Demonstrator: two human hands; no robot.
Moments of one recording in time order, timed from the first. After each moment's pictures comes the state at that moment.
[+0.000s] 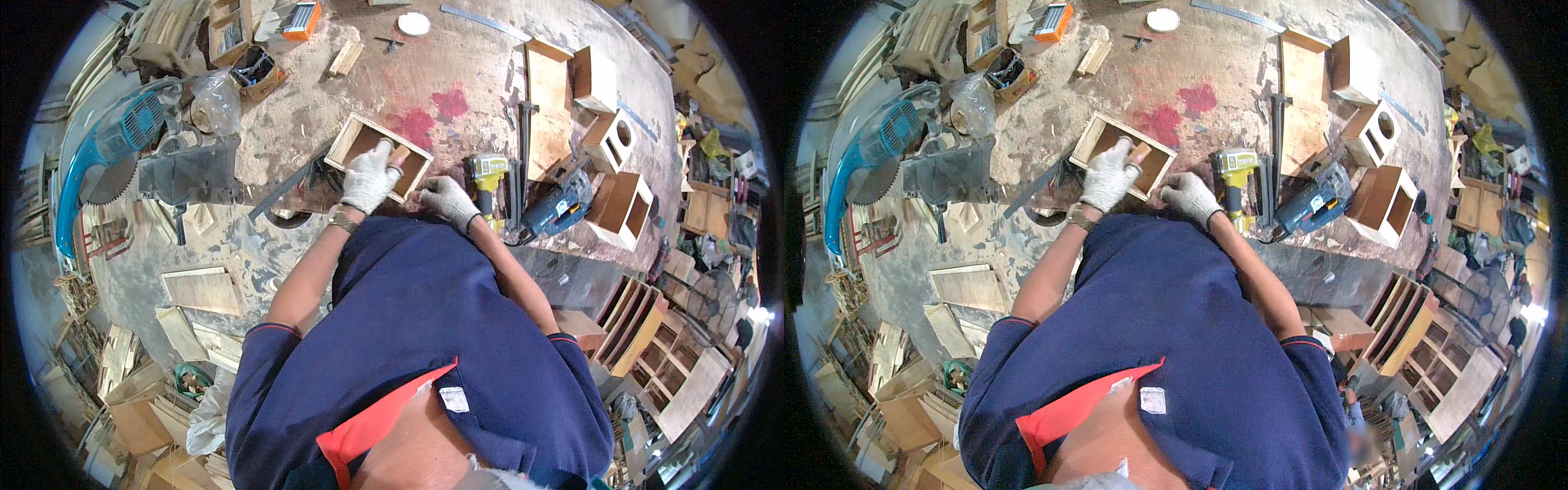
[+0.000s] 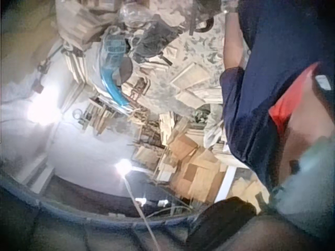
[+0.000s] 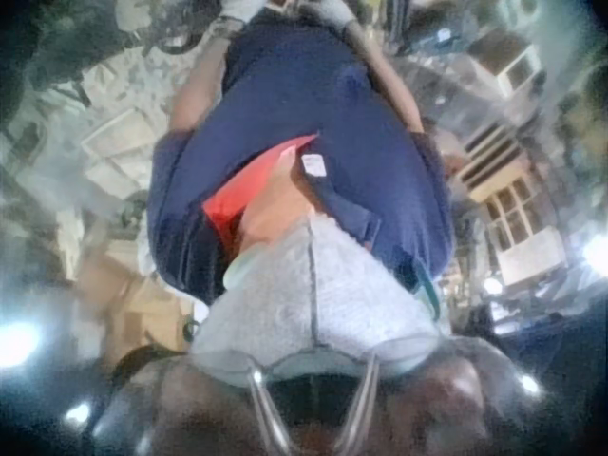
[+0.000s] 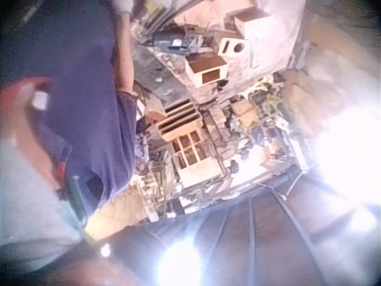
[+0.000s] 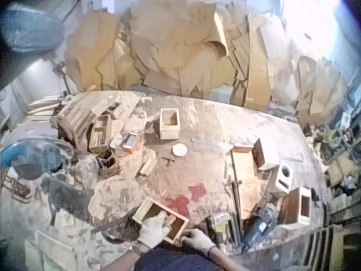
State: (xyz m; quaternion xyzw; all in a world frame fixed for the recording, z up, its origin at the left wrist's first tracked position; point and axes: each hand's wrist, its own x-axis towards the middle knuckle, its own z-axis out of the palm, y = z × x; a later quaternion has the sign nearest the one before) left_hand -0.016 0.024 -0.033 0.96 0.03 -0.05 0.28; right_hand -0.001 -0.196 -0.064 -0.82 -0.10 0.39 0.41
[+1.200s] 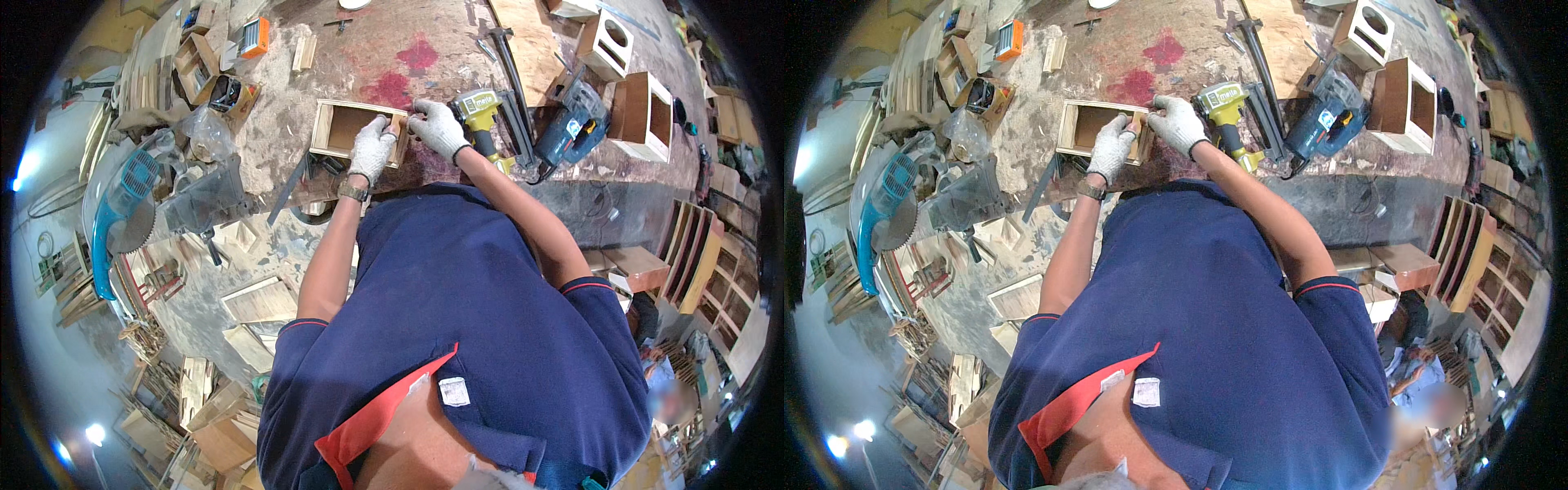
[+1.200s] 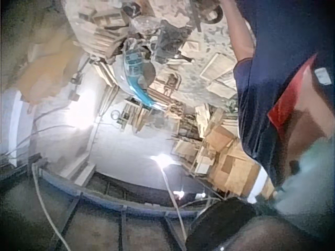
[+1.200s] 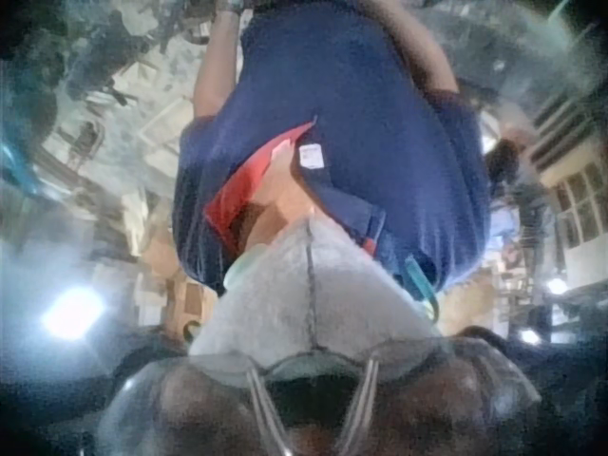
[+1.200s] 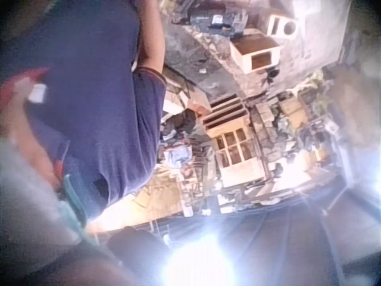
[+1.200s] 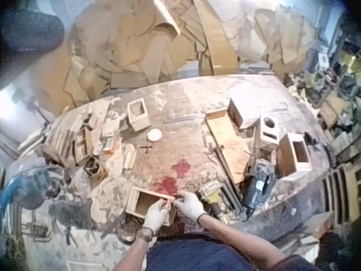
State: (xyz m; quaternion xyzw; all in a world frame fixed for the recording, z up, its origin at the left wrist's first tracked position) left_hand -0.014 -0.006 -0.059 0.89 0.06 -0.14 0.43; right_hand 0.022 -0.184 -0.074 -0.84 0.00 0.18 0.51
